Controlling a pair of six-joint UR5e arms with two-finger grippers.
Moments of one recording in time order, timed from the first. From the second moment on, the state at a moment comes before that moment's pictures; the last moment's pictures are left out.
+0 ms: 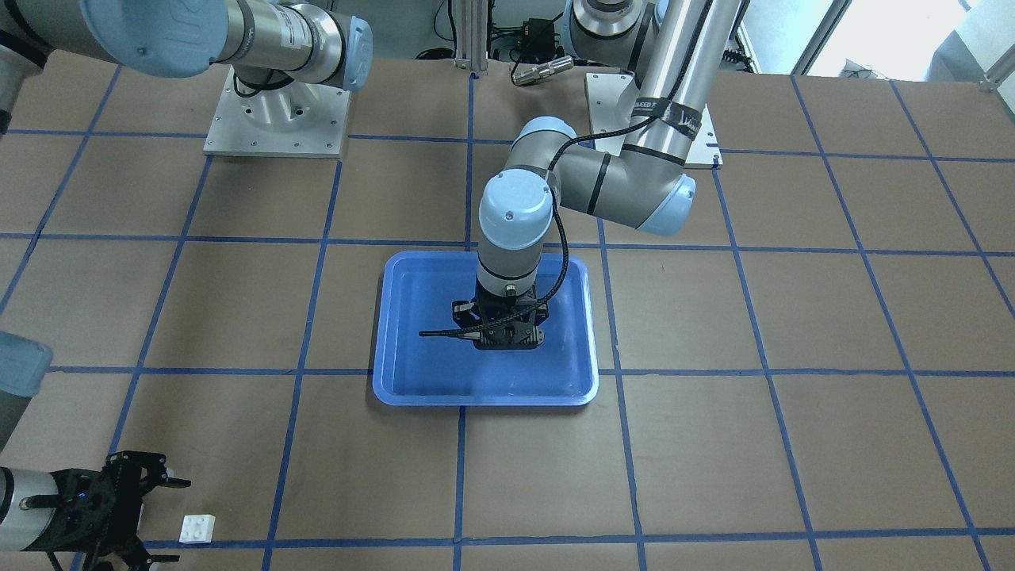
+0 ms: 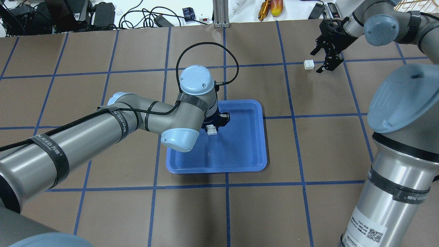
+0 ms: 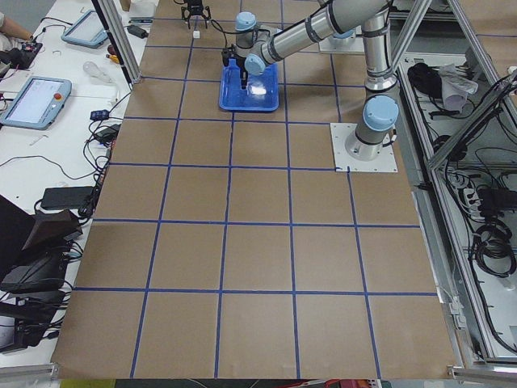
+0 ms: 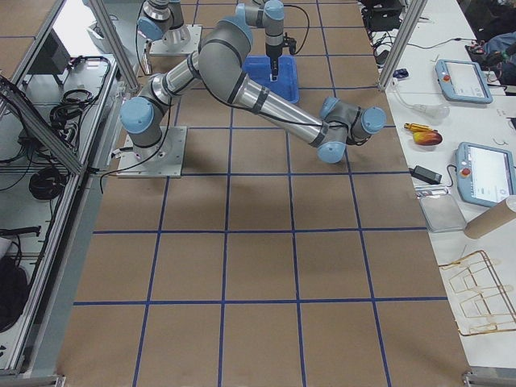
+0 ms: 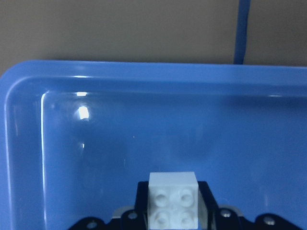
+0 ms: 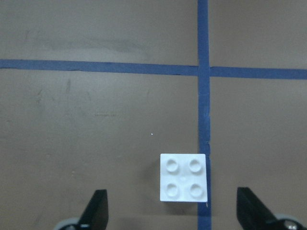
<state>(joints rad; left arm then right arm) -1.92 -2.02 -1.87 -0.77 1.56 -0.41 1.28 -0.72 1.12 -1.80 -1.16 -1.96</state>
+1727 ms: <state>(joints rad) -1.95 -2.01 -1.87 -0.84 1.56 -0.51 1.28 -0.70 1.10 -1.77 -1.16 -1.95</state>
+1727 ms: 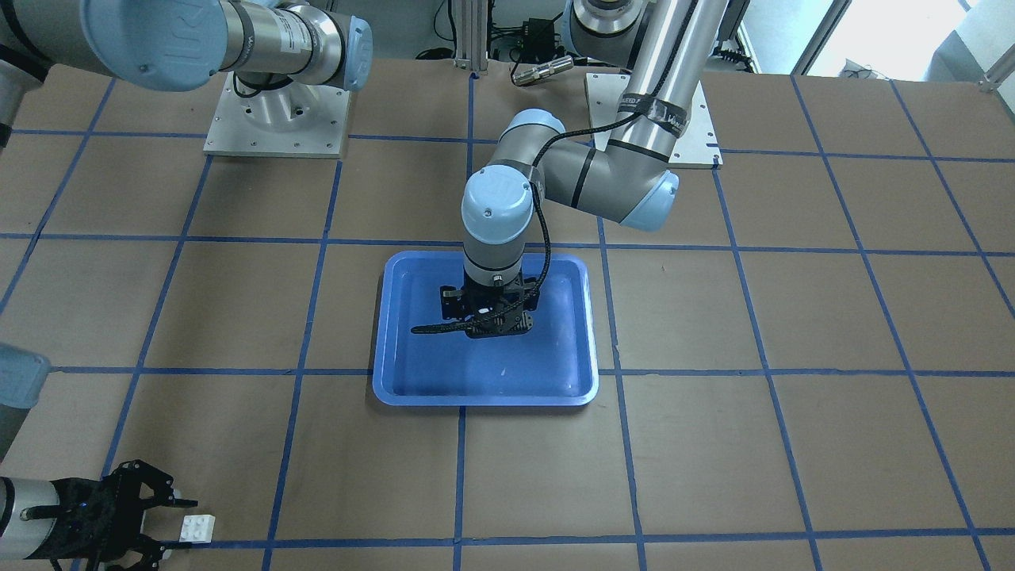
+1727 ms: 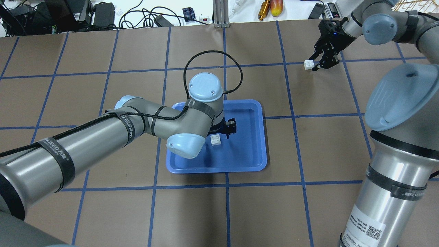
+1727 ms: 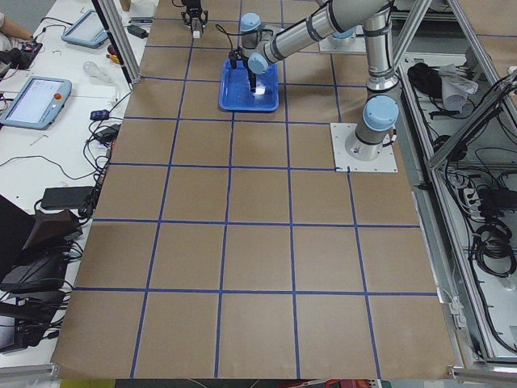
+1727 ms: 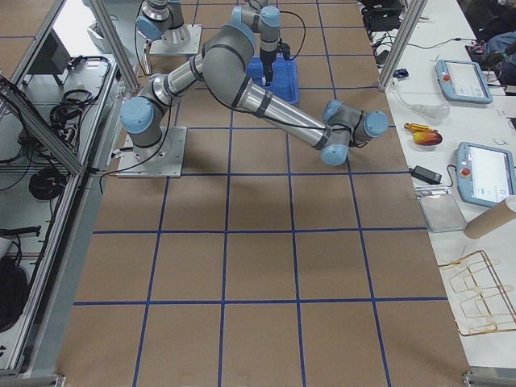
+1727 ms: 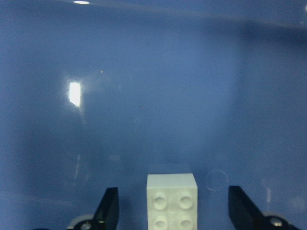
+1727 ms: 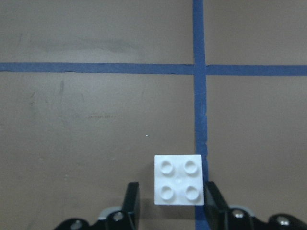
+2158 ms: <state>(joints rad) -1.89 -1.94 -1.87 -0.92 1.50 -0.49 1.28 -0.72 1.09 -1.76 -1.17 -1.95</state>
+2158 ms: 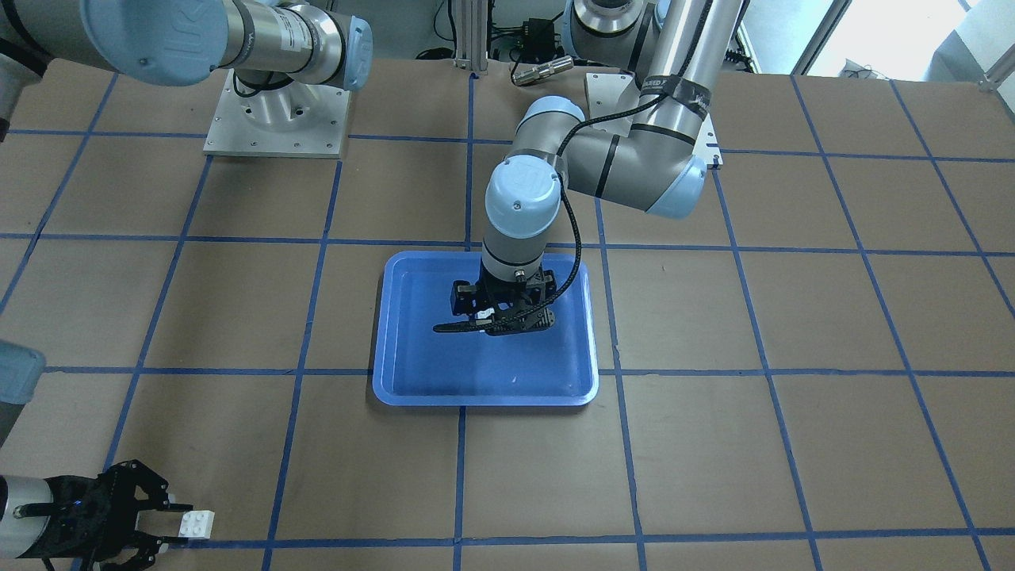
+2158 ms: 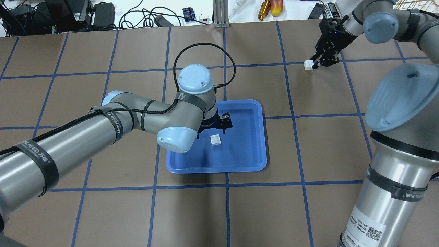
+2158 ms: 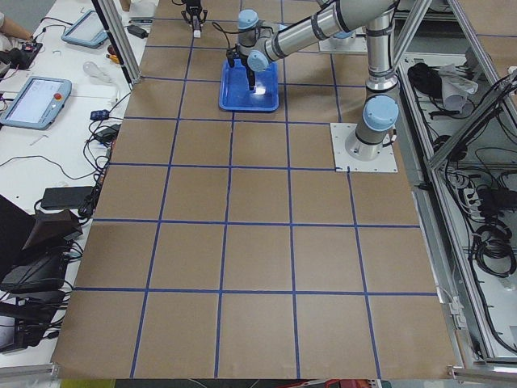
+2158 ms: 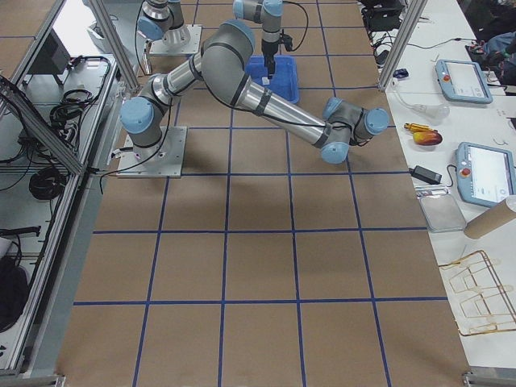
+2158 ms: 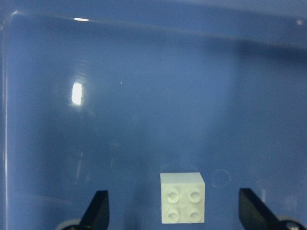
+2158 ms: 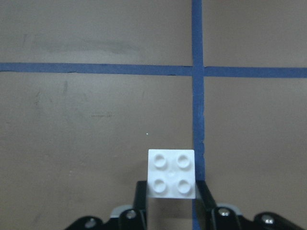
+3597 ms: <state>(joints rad) -1.73 -1.87 -1.98 -0.95 1.26 -0.29 1.41 -1.20 1.58 -1.67 -1.09 -1.79</state>
